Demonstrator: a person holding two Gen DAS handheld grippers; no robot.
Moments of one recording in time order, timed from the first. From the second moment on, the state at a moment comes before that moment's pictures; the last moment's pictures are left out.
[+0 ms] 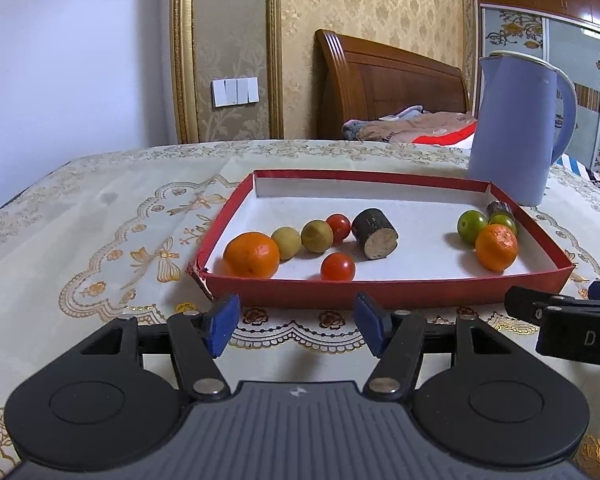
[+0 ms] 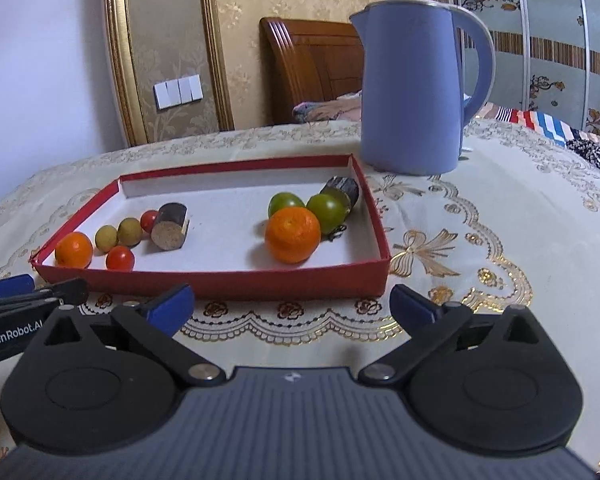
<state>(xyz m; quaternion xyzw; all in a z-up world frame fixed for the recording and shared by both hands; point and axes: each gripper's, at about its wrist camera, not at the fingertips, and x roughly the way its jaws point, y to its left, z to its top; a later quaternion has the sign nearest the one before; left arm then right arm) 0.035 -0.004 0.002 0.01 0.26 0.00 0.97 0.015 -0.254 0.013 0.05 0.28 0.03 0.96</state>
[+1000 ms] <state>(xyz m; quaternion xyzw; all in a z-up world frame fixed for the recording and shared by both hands) 0.033 -0.005 0.002 0.02 0.25 0.01 0.97 0.017 -0.252 0.010 0.05 0.29 0.03 0.96</state>
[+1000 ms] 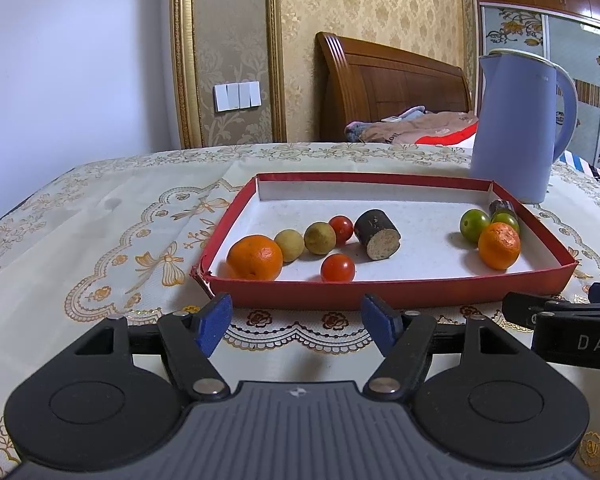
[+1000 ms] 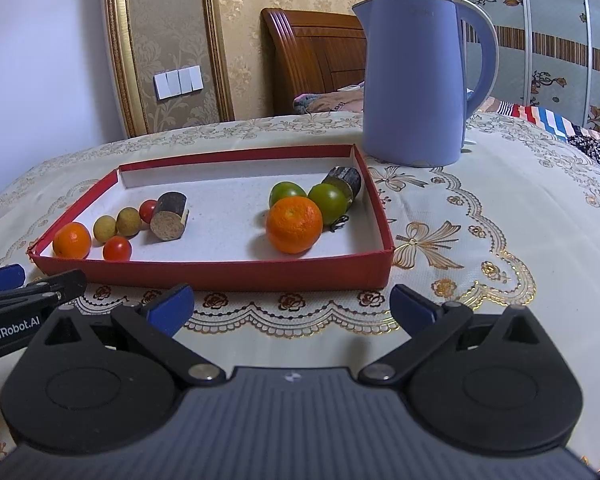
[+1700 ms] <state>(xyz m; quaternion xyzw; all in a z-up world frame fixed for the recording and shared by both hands) 0.032 -0.007 0.002 0.03 0.26 0.01 0.97 0.017 -0.251 0.010 0.05 0.29 0.03 0.96</state>
